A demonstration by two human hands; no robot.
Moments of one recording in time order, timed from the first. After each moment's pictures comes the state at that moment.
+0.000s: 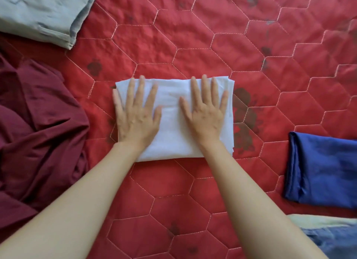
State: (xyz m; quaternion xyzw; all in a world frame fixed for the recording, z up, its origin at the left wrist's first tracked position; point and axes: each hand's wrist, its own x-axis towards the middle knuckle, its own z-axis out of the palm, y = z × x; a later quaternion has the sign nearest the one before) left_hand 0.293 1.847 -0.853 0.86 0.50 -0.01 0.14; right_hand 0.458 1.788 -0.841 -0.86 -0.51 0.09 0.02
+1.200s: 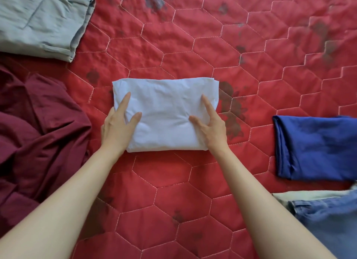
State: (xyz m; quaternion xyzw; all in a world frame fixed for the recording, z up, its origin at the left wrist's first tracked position) left_hand 0.254 1.843 -0.820 0.70 0.60 0.06 0.38; right_hand 0.467 1.718 -0.821 -0.85 -0.27 0.33 0.32
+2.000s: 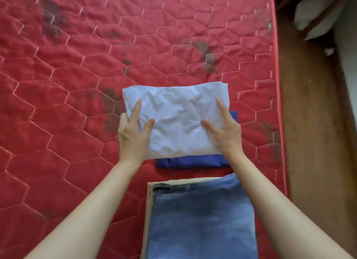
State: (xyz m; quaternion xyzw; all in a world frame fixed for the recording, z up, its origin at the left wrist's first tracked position) left_hand 0.550 1.593 -0.706 0.71 0.53 0.26 0.39; right_hand 0.751 1.476 -0.699 -0.87 -0.31 0.19 0.33
